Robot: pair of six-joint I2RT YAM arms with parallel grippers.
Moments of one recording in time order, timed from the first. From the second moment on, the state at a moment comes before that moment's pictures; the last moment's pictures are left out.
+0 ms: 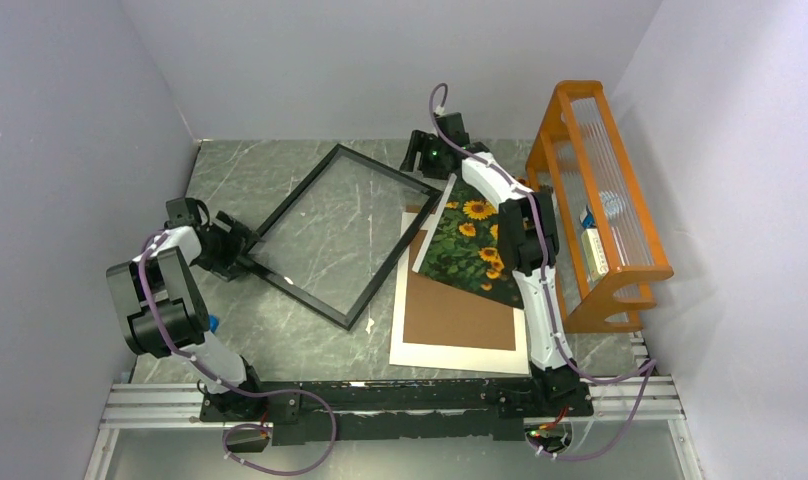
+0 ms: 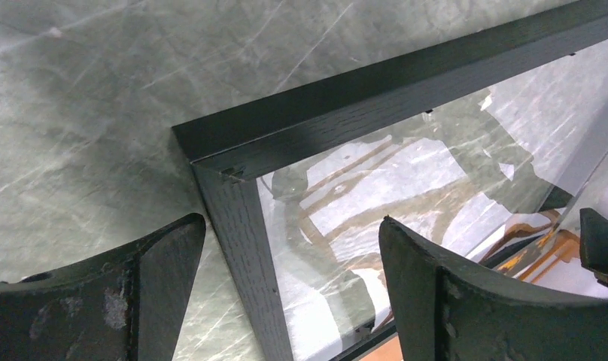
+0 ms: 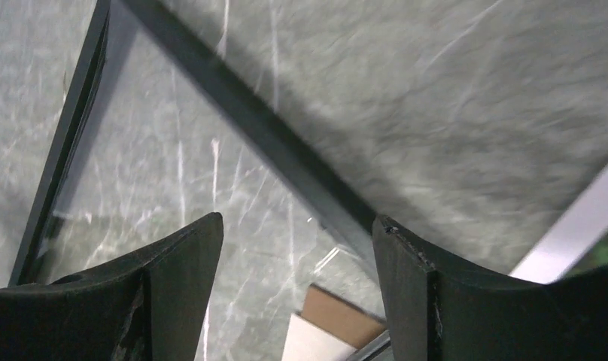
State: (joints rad) left arm 0.38 1.64 0.93 -0.41 0.33 -0.70; right arm 0.36 2.42 2.08 -0.36 -0.24 0.50
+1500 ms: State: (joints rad) left arm 0.49 2.02 1.34 -0.21 0.40 -0.60; right arm 0.46 2.20 1.60 -0.30 -0.48 0.37
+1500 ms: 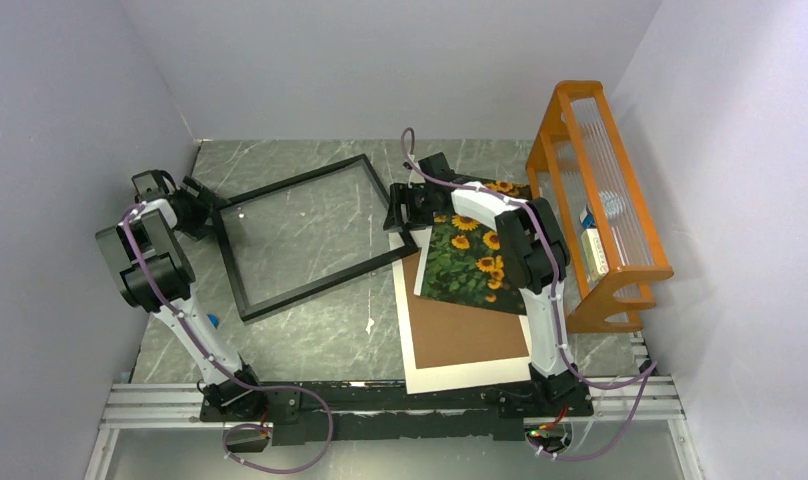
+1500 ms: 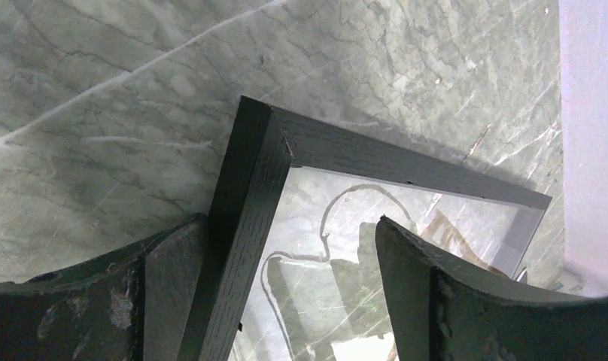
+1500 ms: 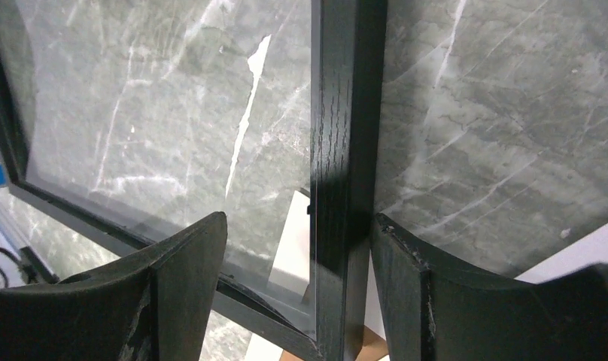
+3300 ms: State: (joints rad) left arm 0.47 2.02 1.42 -0.48 0.29 -0.52; right arm 0.46 2.39 2.00 -0.50 -0.48 0.45
